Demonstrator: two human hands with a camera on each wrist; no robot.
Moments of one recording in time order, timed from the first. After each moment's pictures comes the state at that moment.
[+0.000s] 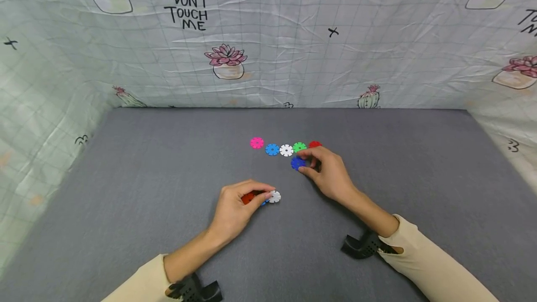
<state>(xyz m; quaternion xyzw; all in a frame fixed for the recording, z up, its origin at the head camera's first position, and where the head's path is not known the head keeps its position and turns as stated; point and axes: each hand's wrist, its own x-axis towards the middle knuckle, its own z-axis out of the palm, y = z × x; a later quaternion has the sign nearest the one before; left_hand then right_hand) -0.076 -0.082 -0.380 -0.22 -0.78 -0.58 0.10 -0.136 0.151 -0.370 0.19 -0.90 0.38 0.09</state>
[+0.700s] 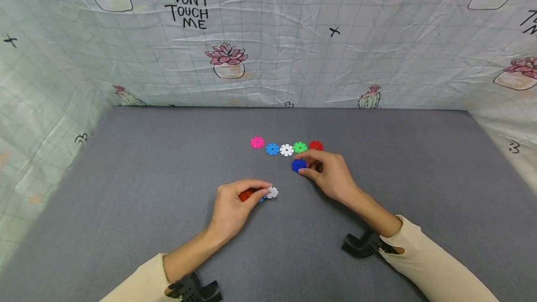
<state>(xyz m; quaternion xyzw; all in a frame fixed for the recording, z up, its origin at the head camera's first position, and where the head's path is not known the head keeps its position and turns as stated) -0.075 -0.082 -0.381 -0.19 -0.78 -0.58 0.14 -0.134 0.153 -0.368 0.22 -0.89 0.38 0.08</state>
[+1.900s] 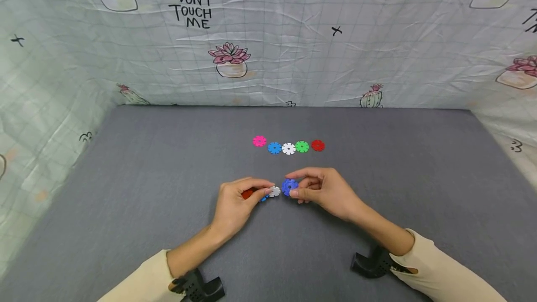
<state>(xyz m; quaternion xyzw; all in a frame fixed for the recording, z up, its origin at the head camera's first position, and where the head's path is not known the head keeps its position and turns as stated) -0.076 -0.083 -0.379 -0.19 -0.78 -0.59 0.13 -0.097 0.145 -0.349 0.16 -0.79 0.57 -0.18</state>
